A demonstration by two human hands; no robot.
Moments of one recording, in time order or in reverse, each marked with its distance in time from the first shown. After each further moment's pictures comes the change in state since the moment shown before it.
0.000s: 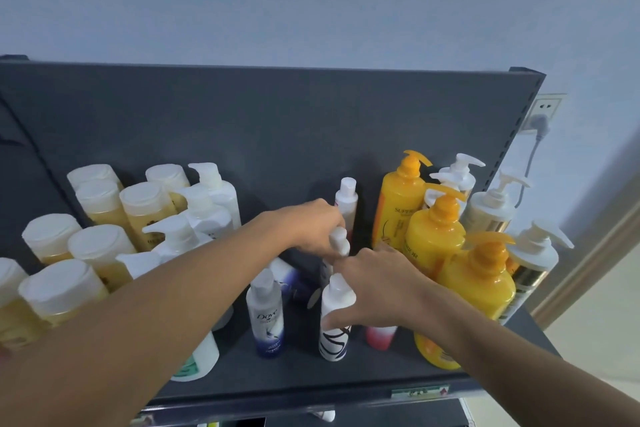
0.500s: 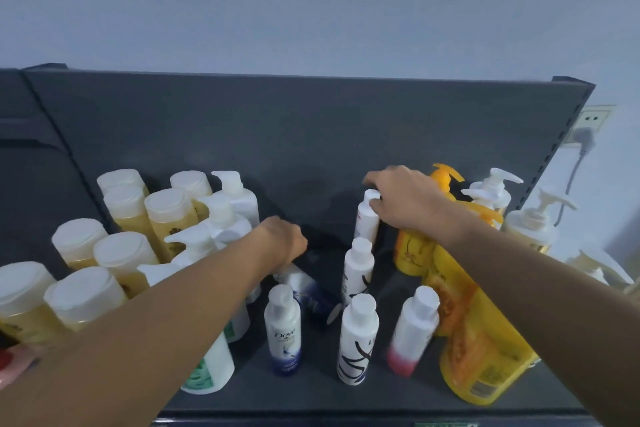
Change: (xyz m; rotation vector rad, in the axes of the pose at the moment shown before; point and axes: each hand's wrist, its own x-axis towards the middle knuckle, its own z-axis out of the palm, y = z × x) left_hand -0.013 -0.059 0.011 0.666 -0.164 -0.108; right_hand 0.102 0.078 -0.043 0.027 0.212 0.270
